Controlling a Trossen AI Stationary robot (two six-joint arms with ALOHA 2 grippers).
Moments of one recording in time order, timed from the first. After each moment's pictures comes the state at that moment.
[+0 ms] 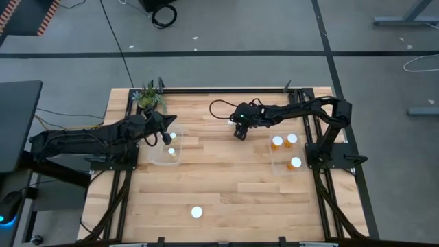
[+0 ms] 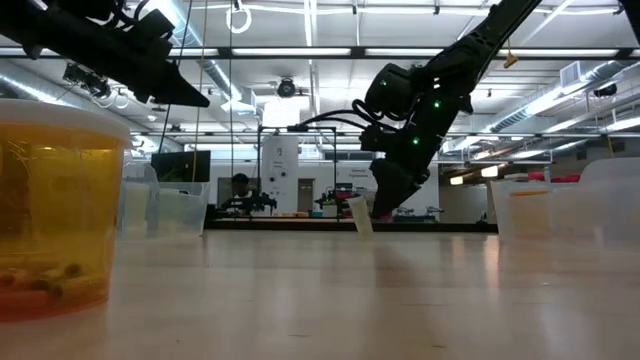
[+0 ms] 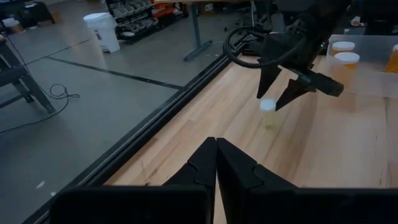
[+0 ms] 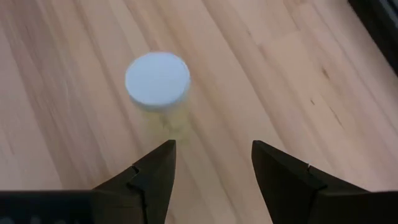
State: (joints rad) left arm 0.18 0.64 0.38 -0.01 -0.44 0.02; right arm -0.34 1.74 0.96 -0.19 0.21 0.06
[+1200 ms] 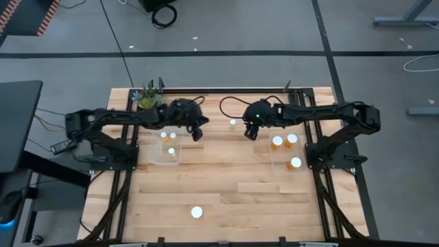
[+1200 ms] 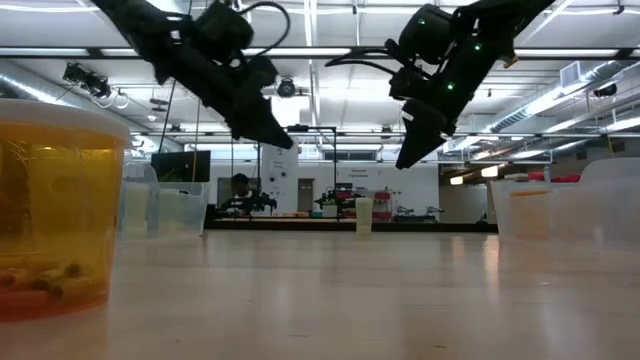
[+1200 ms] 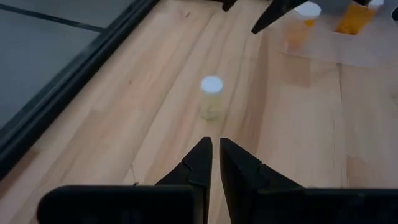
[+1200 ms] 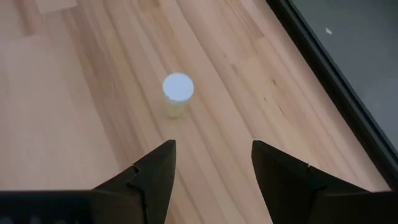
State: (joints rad) left arm 0.34 1.43 0.77 0.11 0.02 0.01; right arm -0.27 1.41 0.90 -0.38 0.27 0.07
